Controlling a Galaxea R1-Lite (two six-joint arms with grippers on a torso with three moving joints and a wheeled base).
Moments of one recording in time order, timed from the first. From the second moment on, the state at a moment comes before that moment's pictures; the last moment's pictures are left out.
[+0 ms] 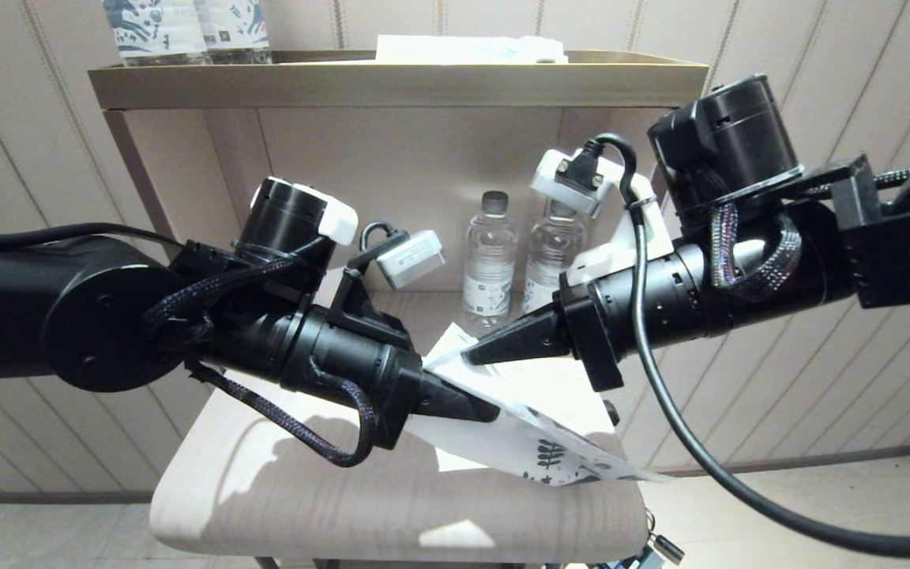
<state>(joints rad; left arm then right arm) -0.65 1.76 -1.25 0.11 -0.84 0.10 0.61 1.67 -1.46 0.30 0.69 -0.07</state>
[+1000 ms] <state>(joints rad) -0.65 1.77 -1.23 -0.06 -0.83 -0.05 0.61 1.68 -1.51 0.26 0.69 -0.05</state>
